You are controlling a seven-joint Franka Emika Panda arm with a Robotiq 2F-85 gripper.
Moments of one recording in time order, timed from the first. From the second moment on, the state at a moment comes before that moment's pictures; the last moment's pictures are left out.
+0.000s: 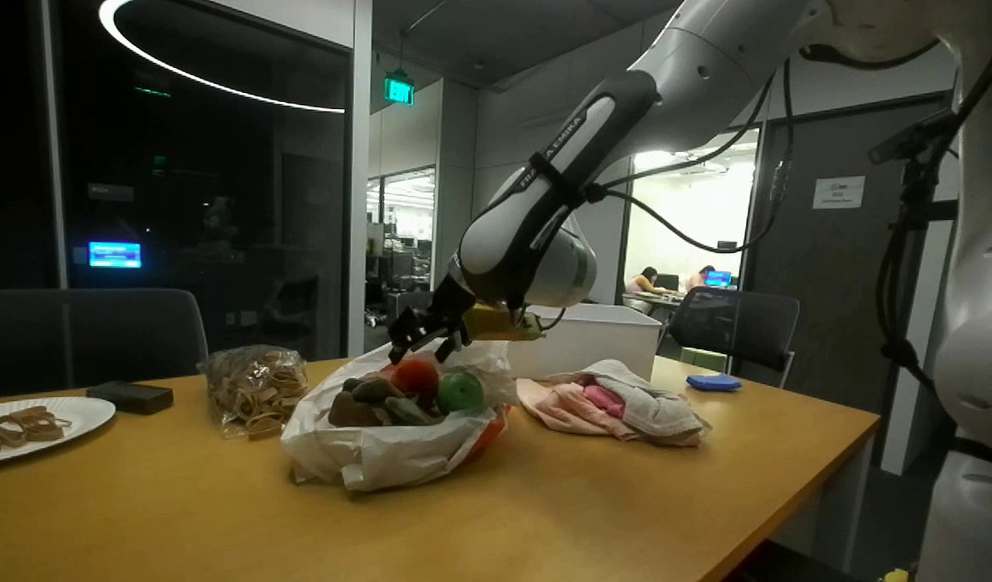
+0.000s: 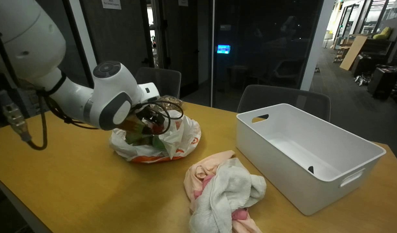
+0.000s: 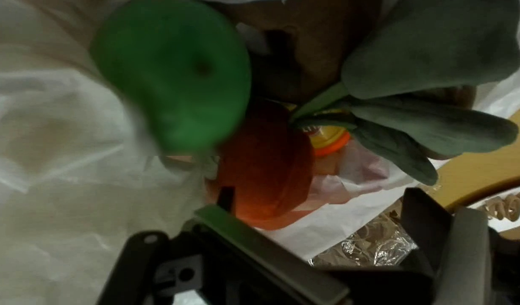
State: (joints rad) arm -0.26 0.13 0.43 -2.40 0.17 3.16 -0.05
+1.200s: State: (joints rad) arm 0.05 -0.47 0.14 -2.78 0.95 2.55 -0.99
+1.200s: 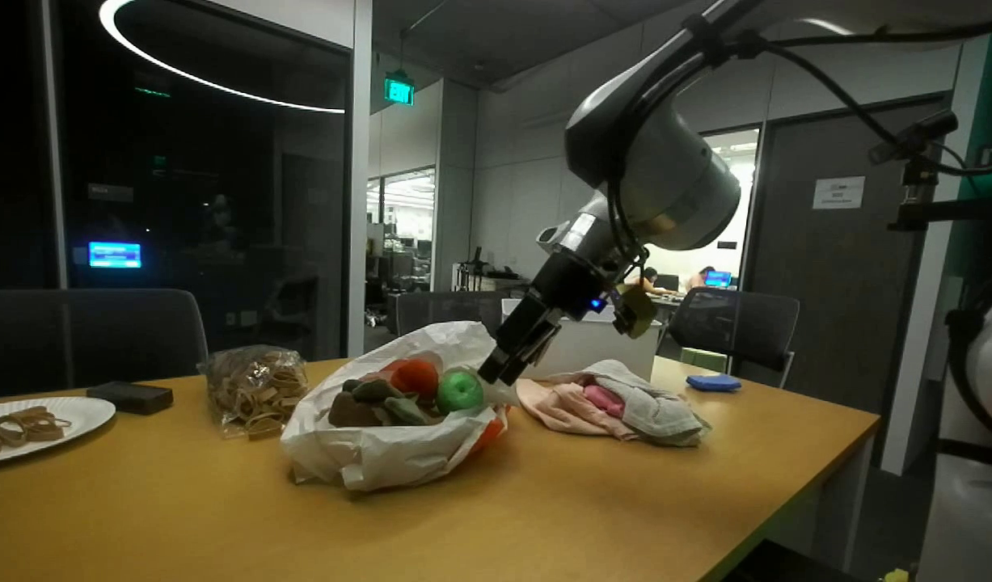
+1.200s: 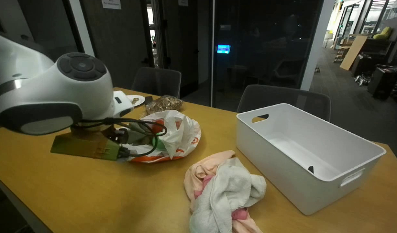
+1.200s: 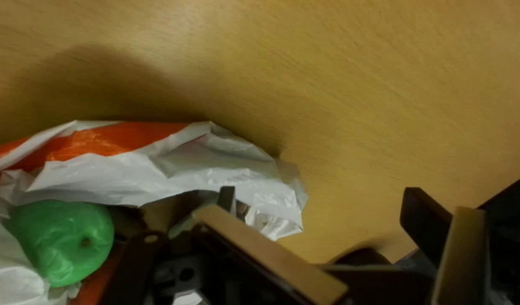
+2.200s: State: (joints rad) arm 0.33 -0.46 0.15 -2.73 0.98 2.63 -1.04
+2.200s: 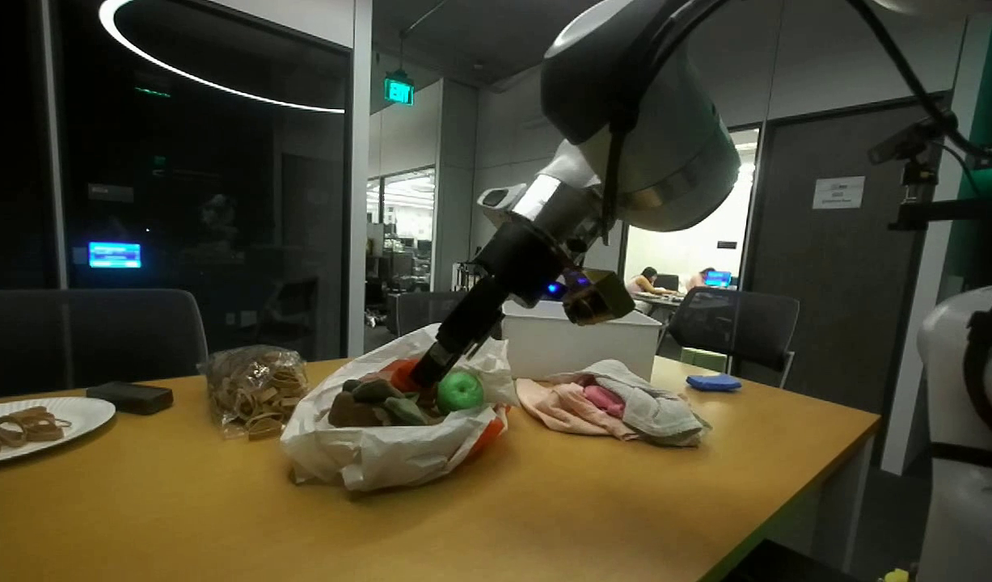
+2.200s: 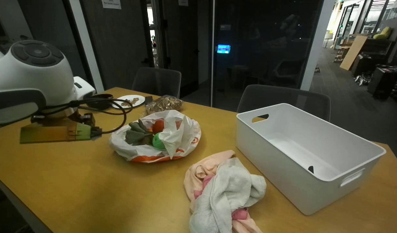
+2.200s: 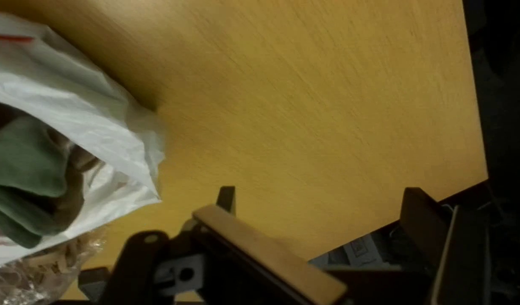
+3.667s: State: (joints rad) arm 0.41 0.21 0.16 -2.48 0.69 3.39 -1.31
